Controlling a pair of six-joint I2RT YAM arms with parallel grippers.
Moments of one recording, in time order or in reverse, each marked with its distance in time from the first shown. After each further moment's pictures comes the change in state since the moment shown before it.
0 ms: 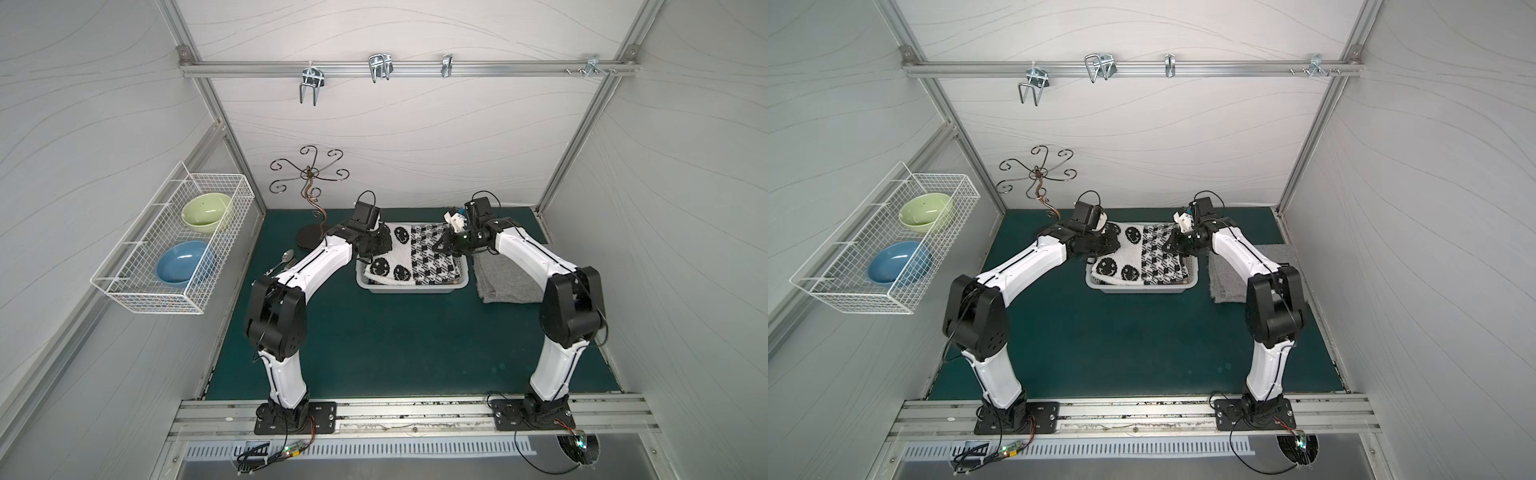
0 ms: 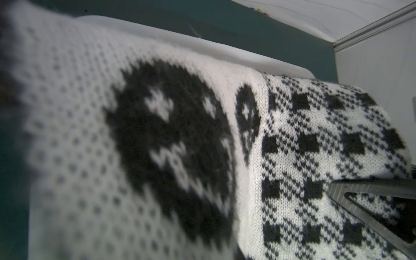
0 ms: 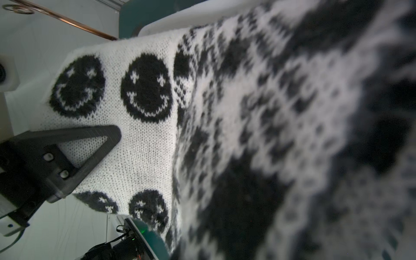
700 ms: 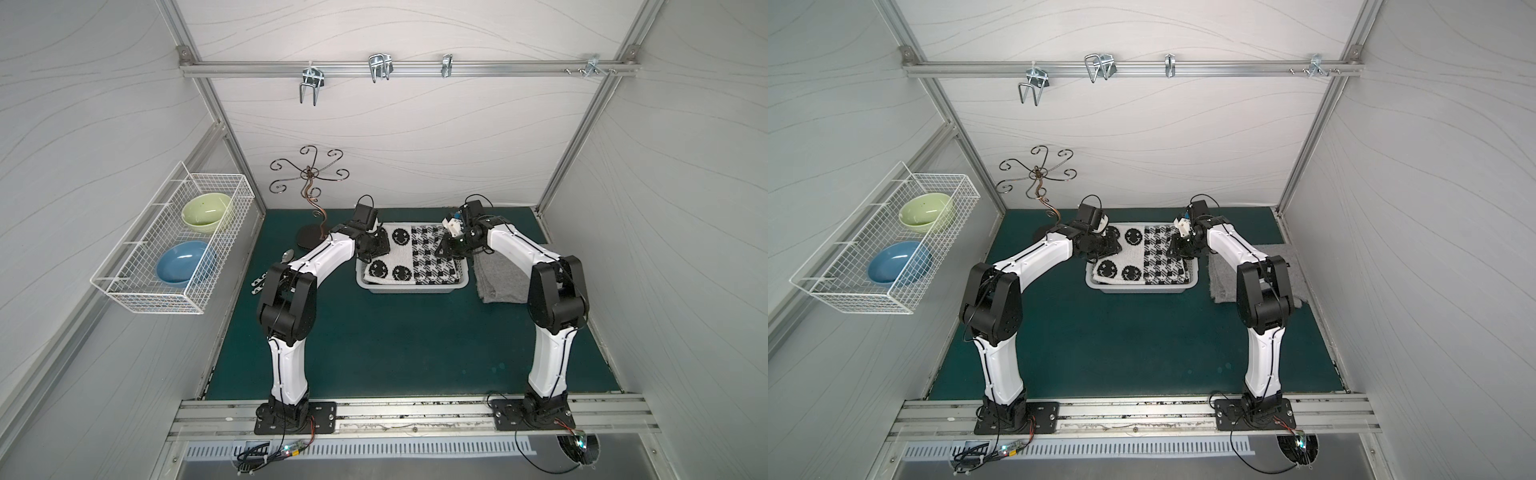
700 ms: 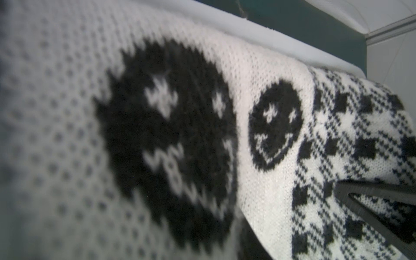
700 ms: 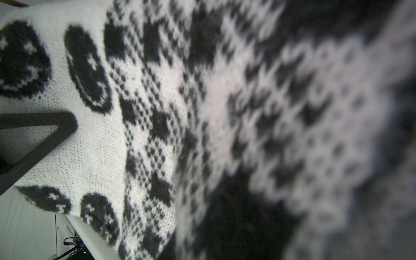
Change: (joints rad) left arm 0.023 0.075 0.003 0.011 0.037 -0.010; right arm -0.017 0.079 0.035 -0.068 0.117 -0.125
